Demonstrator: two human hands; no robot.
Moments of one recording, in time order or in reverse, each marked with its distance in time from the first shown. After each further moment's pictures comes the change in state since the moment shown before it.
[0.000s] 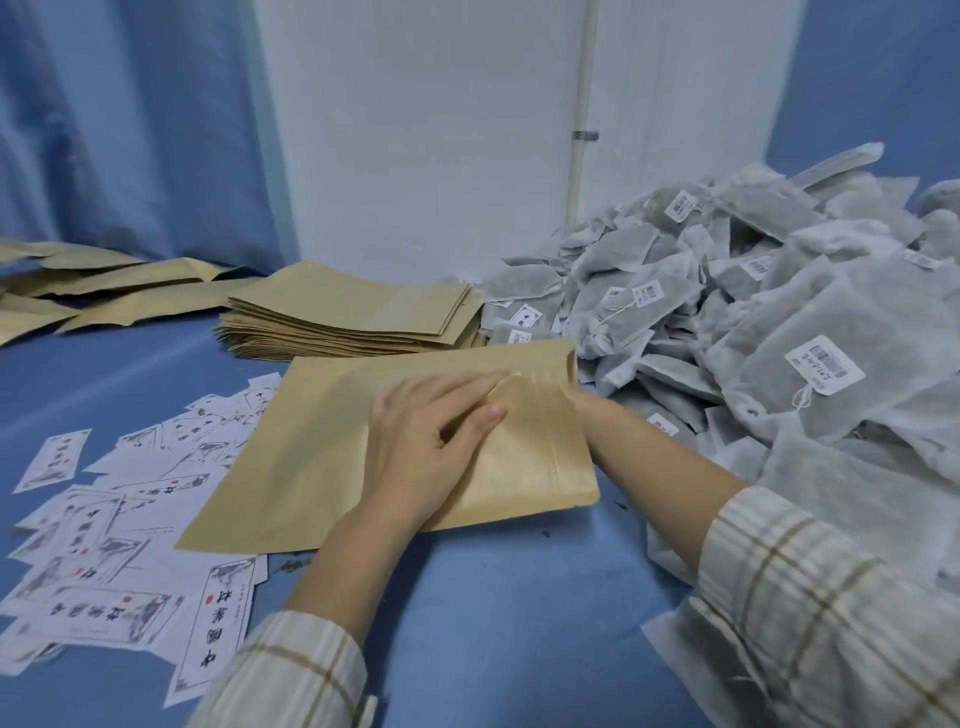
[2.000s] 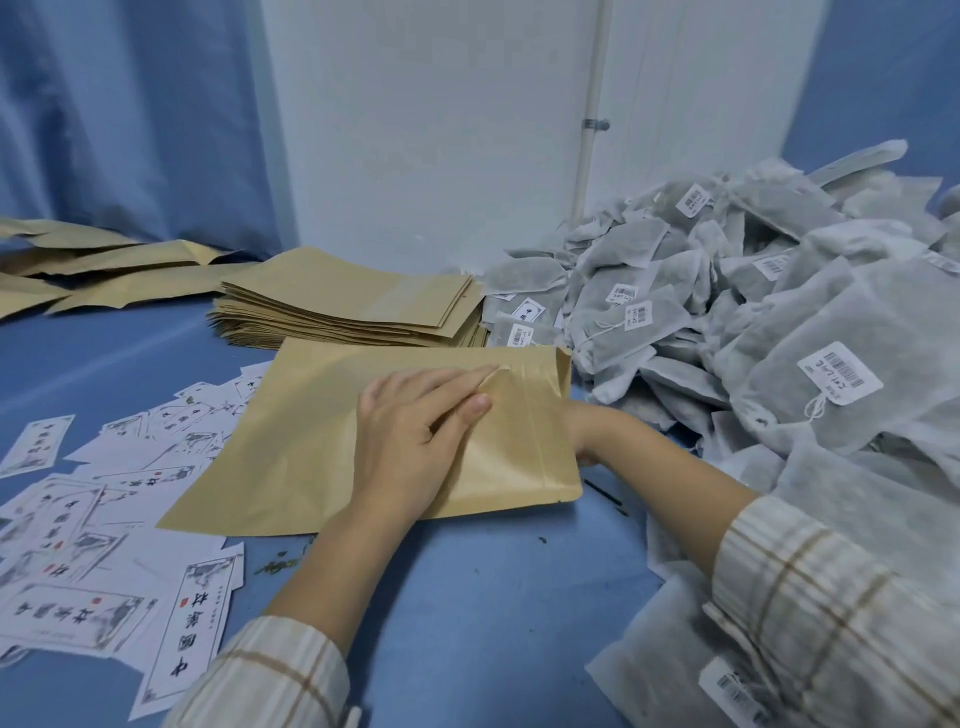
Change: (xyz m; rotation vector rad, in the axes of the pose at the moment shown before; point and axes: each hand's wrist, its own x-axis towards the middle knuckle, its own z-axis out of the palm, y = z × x) left_hand 0.003 -0.007 0.009 0.043 0.086 -0.035; right_hand -0.024 0.004 -0.004 -0.215 -0.307 -0.253
